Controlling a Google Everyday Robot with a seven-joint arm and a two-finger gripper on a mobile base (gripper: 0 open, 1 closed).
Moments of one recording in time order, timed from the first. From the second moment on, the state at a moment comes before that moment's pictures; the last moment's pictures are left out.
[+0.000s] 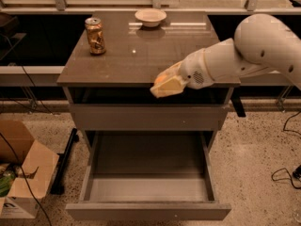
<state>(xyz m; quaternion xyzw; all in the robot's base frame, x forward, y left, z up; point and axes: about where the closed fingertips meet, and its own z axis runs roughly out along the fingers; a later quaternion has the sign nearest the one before) 0.587 -0.043 0.864 -0.50 0.74 0.27 0.37</state>
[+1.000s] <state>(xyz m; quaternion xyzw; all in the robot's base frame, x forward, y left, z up) 0.500 -0.062 0.730 -0.42 0.82 0.30 0.26</state>
